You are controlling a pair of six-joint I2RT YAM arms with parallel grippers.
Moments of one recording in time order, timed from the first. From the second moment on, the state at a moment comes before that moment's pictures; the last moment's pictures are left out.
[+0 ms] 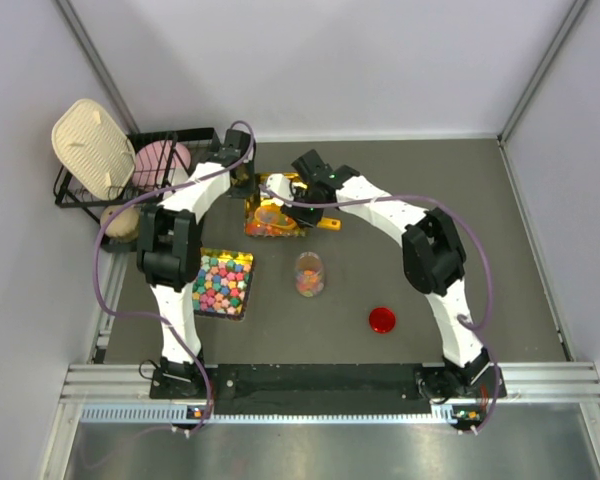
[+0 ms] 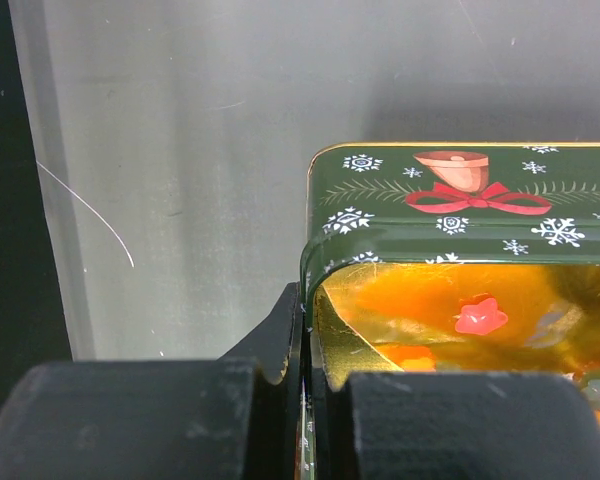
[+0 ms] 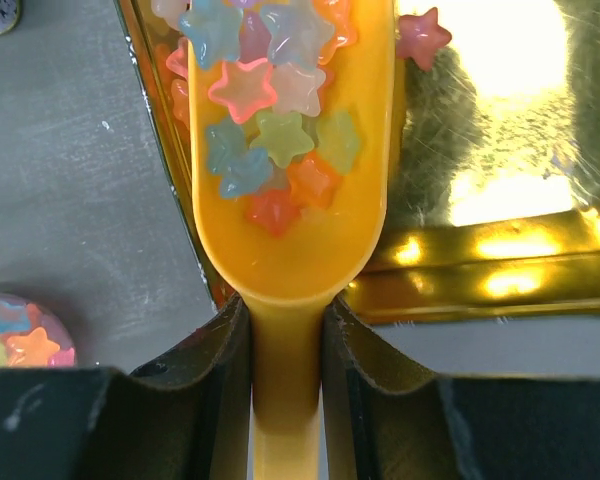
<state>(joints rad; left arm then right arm) -0.23 2.05 1.70 -0.61 -0.12 -0.21 0.71 2.20 1.92 -0.72 -0.23 -0.63</state>
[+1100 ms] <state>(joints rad) -0.17 2.07 1.71 -0.61 -0.10 -0.21 0.60 1.63 1.59 -0.71 -0.37 -0.55</state>
